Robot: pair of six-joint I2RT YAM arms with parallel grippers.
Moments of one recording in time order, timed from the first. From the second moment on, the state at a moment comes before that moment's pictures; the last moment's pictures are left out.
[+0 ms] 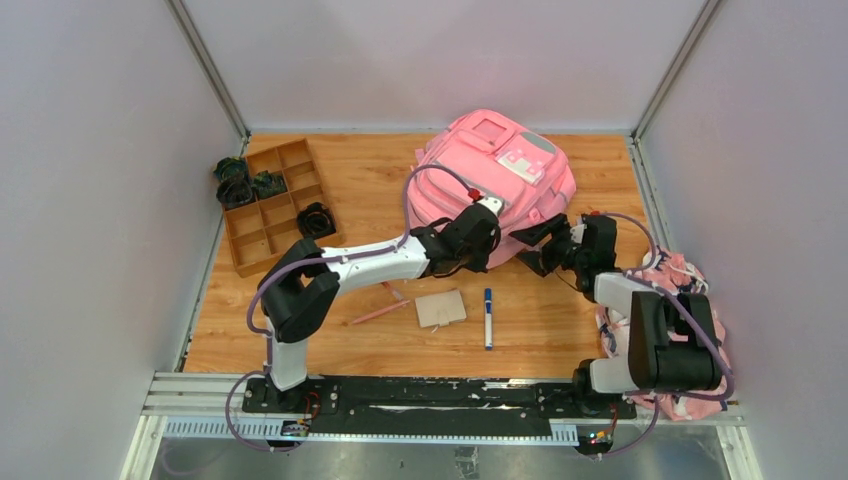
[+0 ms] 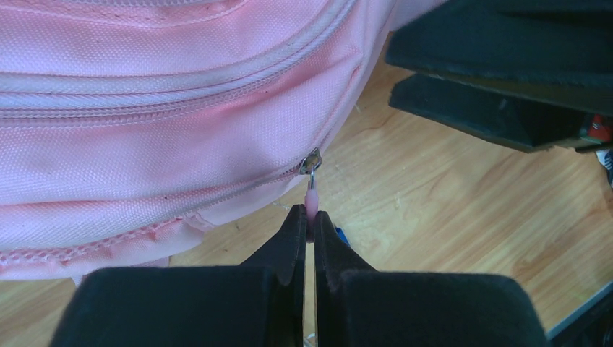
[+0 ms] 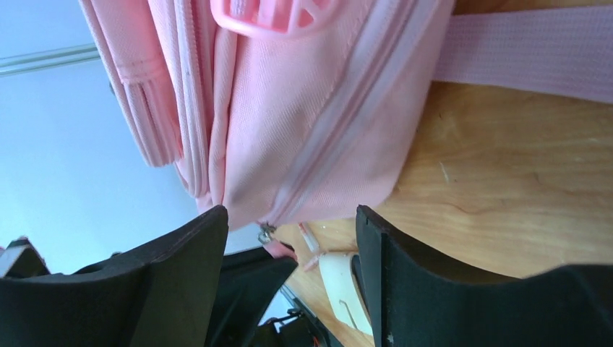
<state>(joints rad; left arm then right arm) -0.98 1.89 1.37 -0.22 -0.17 -0.45 -0.03 1.36 0.46 0.35 -0.65 1.12</state>
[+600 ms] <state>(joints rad) -0.96 1.81 1.29 -0.18 -0.10 -0.39 0.12 1.49 0.55 0.42 -0.59 1.19</state>
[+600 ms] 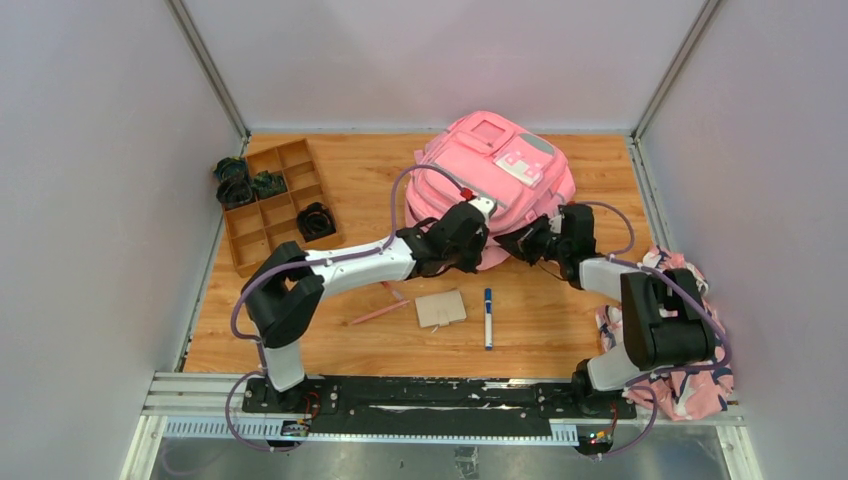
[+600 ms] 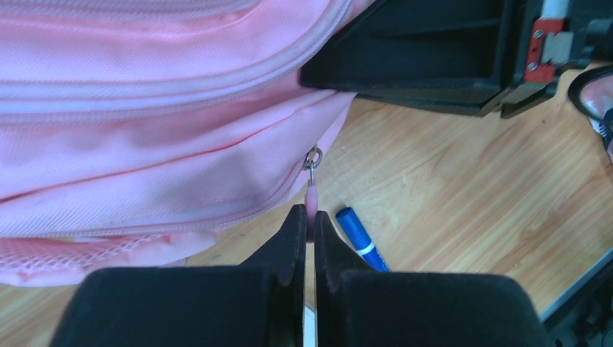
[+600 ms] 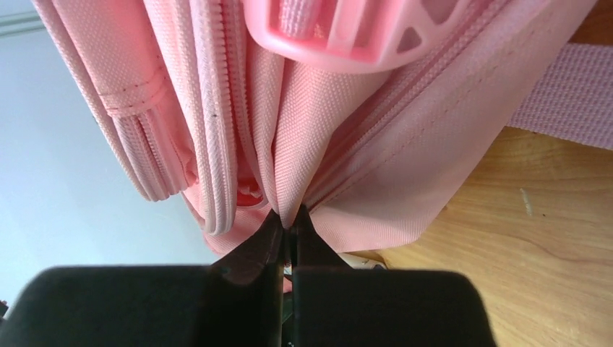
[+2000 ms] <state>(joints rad) -0.91 1.75 1.11 -0.05 0.17 -0.61 0.27 1.08 0.58 -0.24 -0.32 1.04</state>
